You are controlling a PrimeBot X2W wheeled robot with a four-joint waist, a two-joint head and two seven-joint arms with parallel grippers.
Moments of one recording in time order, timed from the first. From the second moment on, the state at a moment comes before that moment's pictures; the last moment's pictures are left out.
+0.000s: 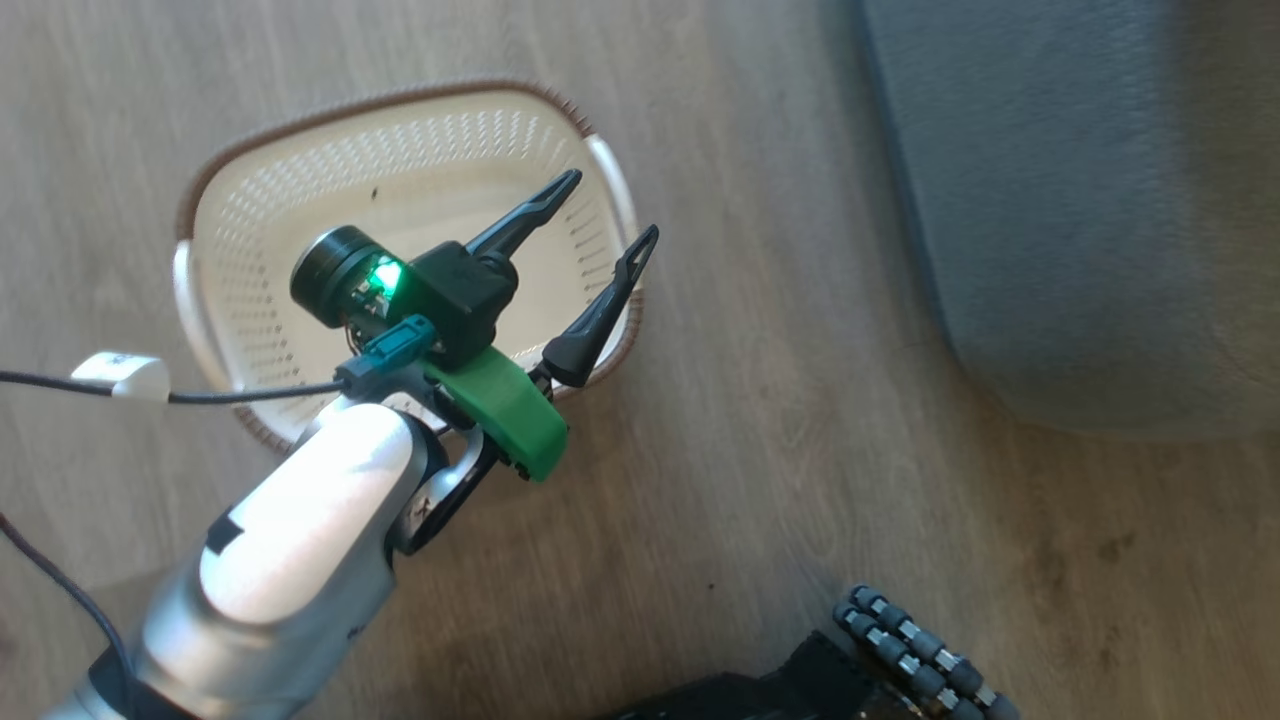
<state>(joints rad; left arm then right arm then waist) -0.64 0.32 -0.75 0.12 -0.48 0.00 -0.15 -1.03 -0.28 -0.40 0.20 0.27 0.13 0.02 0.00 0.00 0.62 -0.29</state>
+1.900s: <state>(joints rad) -0.30 0.30 -0.48 0.22 -0.67 0.13 -0.25 -0.58 -0.18 -0.21 0.34 0.03 0.13 -0.13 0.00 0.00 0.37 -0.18</state>
